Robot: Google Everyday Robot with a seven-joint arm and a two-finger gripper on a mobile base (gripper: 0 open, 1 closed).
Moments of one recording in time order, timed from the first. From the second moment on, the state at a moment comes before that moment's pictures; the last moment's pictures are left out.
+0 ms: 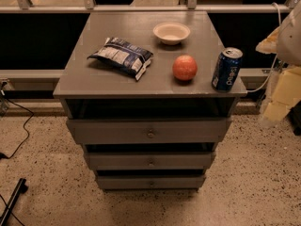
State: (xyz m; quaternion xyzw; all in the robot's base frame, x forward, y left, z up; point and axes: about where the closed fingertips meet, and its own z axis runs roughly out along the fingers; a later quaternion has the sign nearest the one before) arm 0.438 -0.217 0.976 -0.60 0.78 -0.03 0.16
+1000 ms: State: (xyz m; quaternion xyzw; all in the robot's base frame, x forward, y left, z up) arm 0.392 -0.180 0.911 -0.61 0.75 0.02 0.27
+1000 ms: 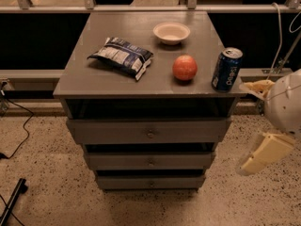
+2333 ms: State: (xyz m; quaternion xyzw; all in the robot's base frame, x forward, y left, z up) arm 0.408 -0.141 0.789 -0.60 0.70 0.05 0.37
